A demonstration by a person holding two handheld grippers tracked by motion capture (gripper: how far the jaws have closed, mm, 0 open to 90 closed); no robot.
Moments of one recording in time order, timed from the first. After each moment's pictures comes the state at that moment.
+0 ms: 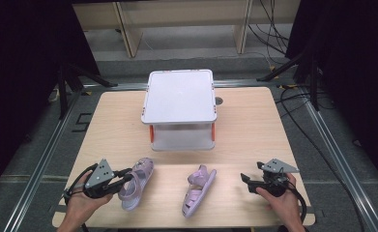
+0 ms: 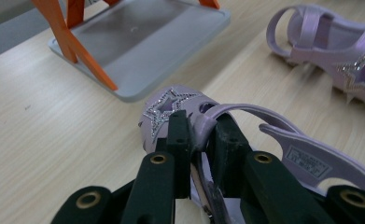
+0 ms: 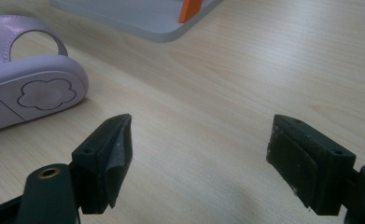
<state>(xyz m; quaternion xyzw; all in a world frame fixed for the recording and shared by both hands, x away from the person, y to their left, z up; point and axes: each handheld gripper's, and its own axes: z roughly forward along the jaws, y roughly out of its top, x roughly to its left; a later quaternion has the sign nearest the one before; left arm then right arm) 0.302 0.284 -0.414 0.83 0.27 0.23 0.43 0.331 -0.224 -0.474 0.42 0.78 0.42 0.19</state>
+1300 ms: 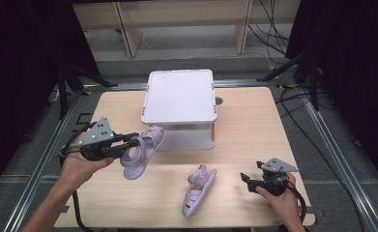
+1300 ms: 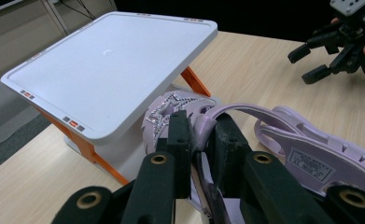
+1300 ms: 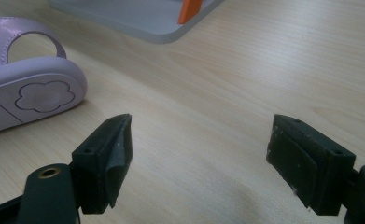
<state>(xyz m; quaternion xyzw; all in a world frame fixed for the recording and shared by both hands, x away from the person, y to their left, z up) 0.343 0.258 -0.303 0.83 0.22 0.22 0.47 0.331 -0.224 -0.473 0.42 0.78 0.42 0.20</state>
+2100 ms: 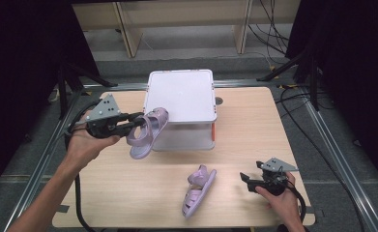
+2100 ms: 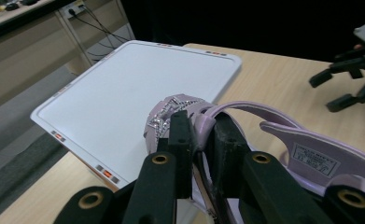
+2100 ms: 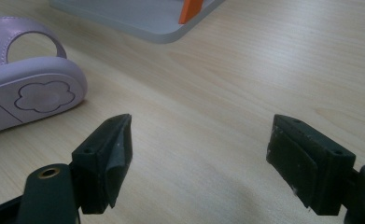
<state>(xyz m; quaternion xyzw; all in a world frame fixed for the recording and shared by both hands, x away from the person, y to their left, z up) 0.382 0.239 -0.269 0.82 0.22 0.25 0.46 0.330 -0.221 -0.473 0.44 0.77 0.42 0.18</state>
